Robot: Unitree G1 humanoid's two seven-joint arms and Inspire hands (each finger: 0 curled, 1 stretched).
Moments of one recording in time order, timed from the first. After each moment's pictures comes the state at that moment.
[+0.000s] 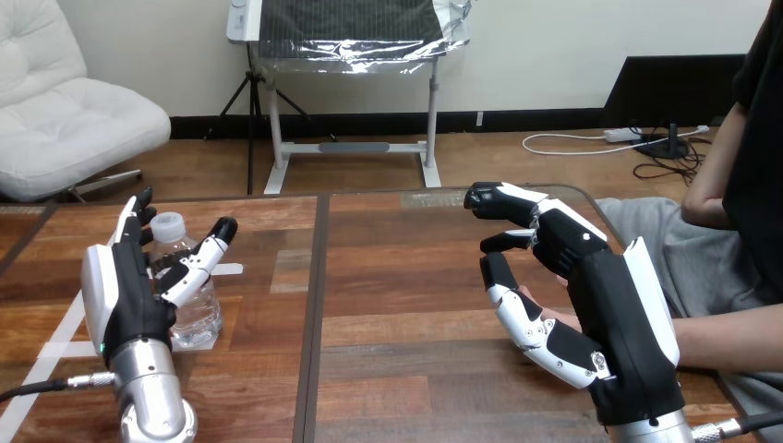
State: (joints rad) left arm -0.31 0.23 0.06 0.73 0.23 -0.24 0.46; right arm 0.23 -0.13 0.07 -0.11 -0.14 -0.64 0.07
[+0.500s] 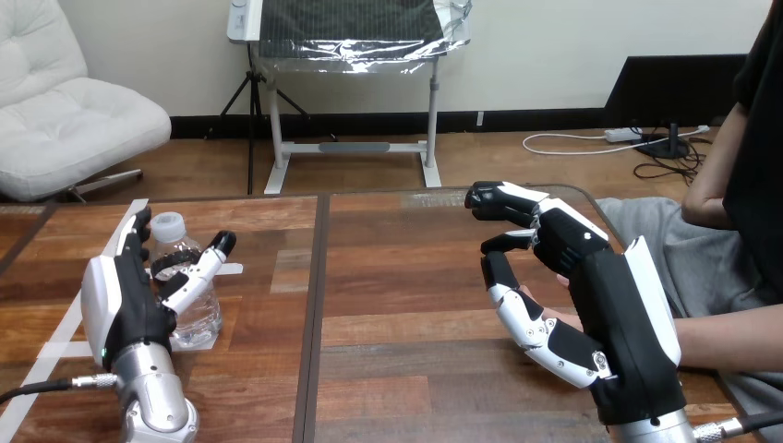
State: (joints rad) left arm -0.37 0.24 0.05 0.87 0.25 -0.21 0.49; right arm 0.23 -0.13 0.07 -0.11 -0.14 -0.64 0.07
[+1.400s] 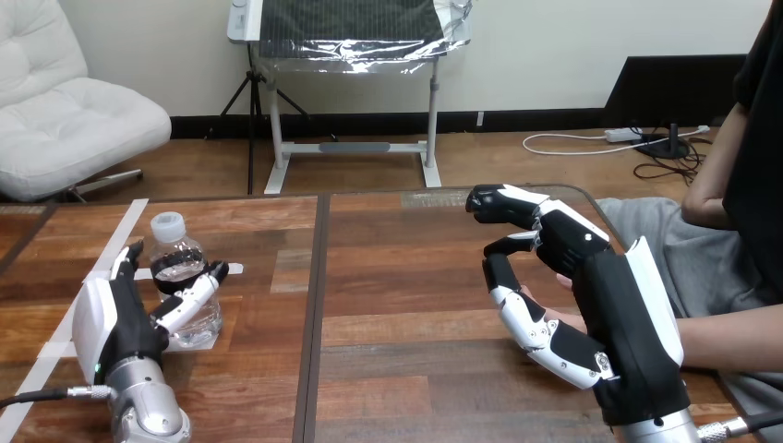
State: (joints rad) left arm -0.44 0.27 0.05 1.07 0.26 -0.20 0.51; right arm 0.23 -0.15 0.06 -0.11 -0.15 -0.64 0.07
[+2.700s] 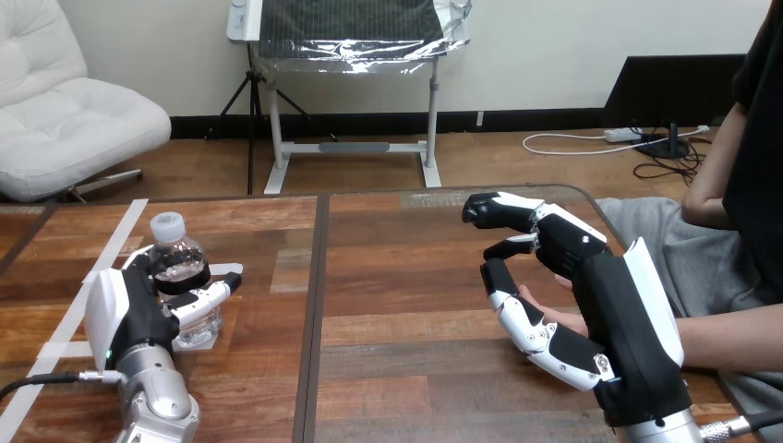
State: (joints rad) left arm -0.51 0.26 0.02 1.15 0.24 -0.20 0.50; right arm 0.23 -0.16 0.06 -0.11 -0.15 -0.64 0.07
